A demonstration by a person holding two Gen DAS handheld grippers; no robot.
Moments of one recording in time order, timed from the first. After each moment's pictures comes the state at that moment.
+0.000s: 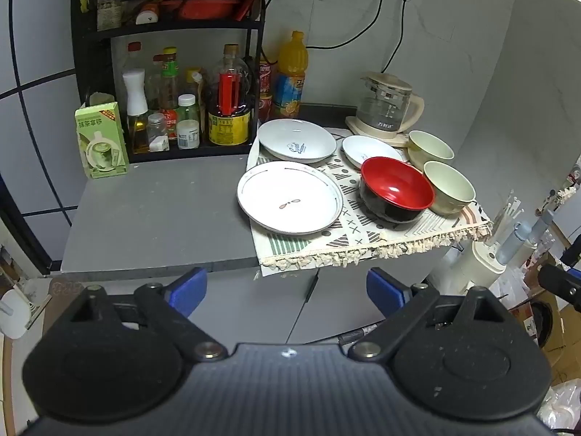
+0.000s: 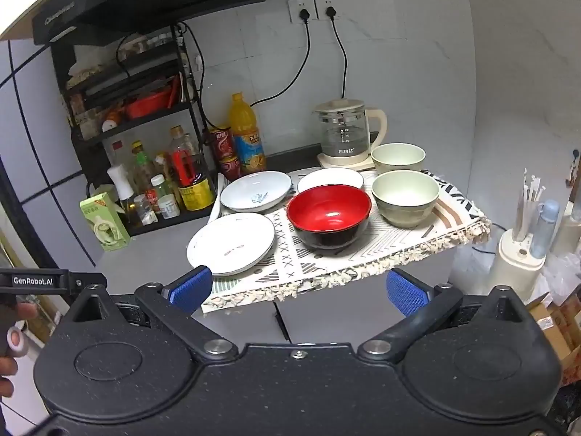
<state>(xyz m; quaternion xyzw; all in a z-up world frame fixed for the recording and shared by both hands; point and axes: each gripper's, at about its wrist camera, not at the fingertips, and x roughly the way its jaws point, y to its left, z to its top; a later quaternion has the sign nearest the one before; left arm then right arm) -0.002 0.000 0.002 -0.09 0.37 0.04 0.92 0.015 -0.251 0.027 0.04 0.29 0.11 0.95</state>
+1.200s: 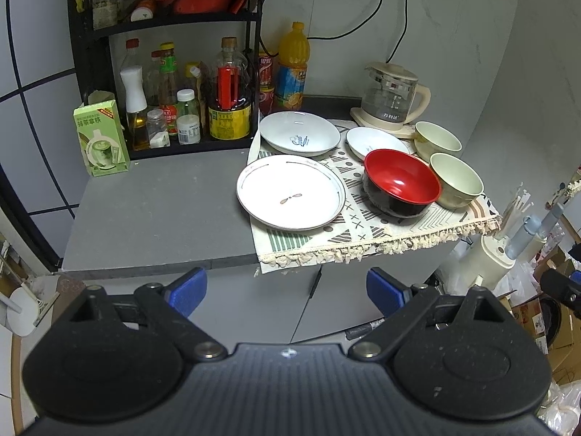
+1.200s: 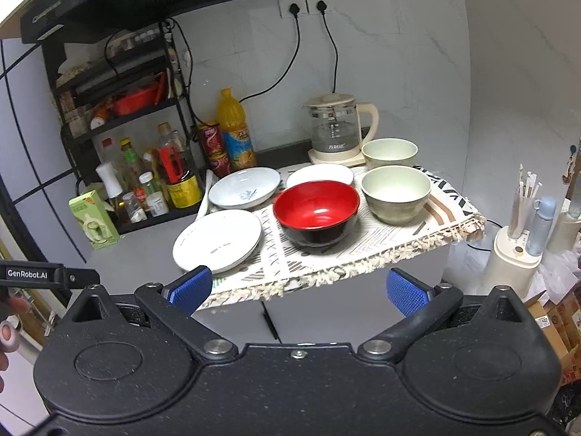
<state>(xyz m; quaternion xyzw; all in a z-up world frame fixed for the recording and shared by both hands) 0.013 -0.010 -0.001 -0.08 0.39 0.05 0.92 0.031 -0.268 0.014 0.04 0.29 0.10 0.95</state>
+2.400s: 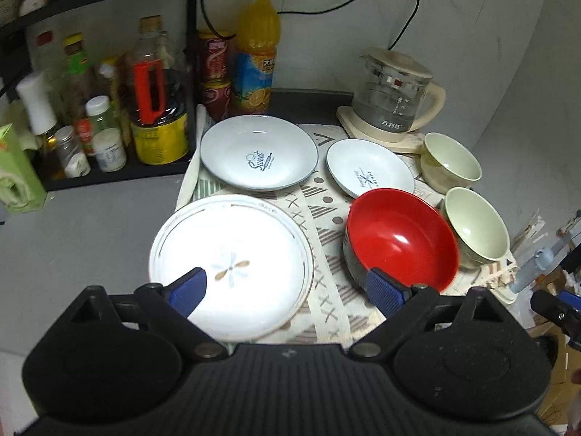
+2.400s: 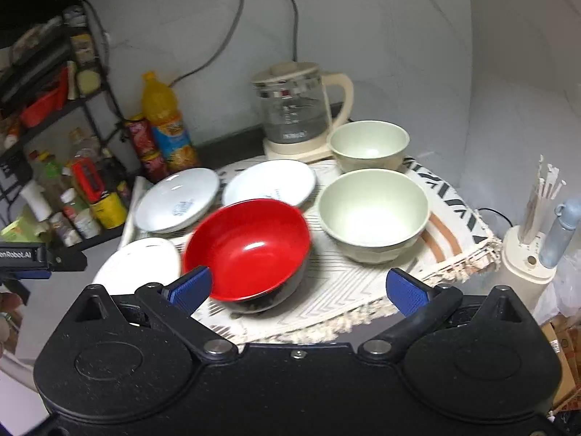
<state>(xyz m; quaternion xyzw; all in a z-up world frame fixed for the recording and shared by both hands) 0.241 -0.043 -0.041 -0.10 0.42 0.03 0.90 0.241 -0.315 -0.030 0.05 0.35 0.08 0.93</state>
